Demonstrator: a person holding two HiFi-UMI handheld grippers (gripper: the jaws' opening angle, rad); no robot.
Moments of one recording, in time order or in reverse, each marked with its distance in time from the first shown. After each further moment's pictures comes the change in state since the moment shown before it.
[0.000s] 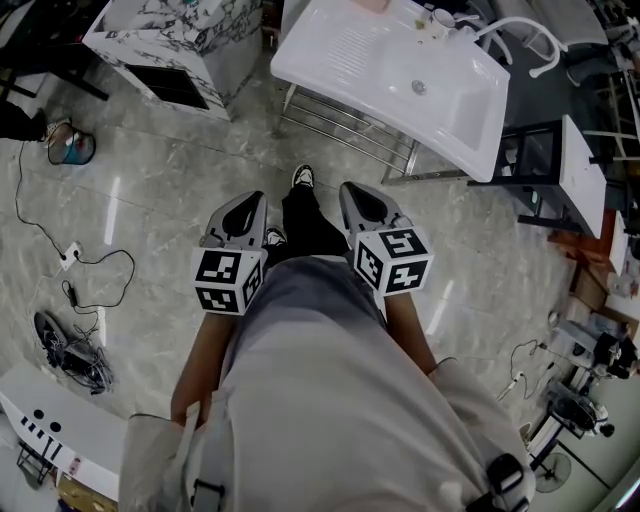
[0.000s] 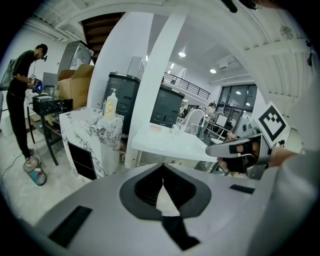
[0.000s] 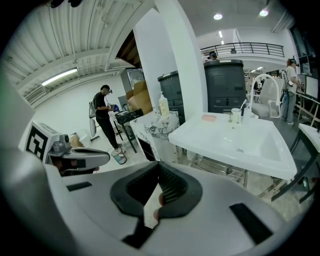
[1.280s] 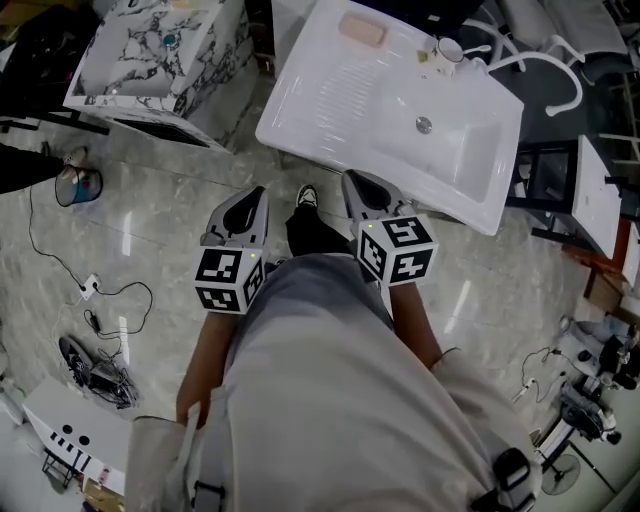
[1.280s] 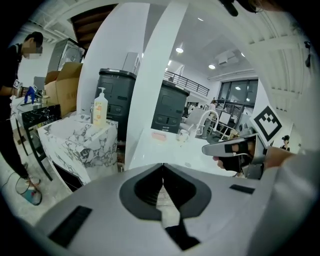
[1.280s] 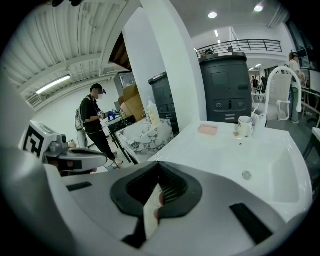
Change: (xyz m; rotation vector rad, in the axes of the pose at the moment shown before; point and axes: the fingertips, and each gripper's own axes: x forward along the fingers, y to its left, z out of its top) left arm 0.163 0.053 0.119 0.044 0.024 0.000; right arm 0.124 -0.118 0.129 0.035 -0.032 0.016
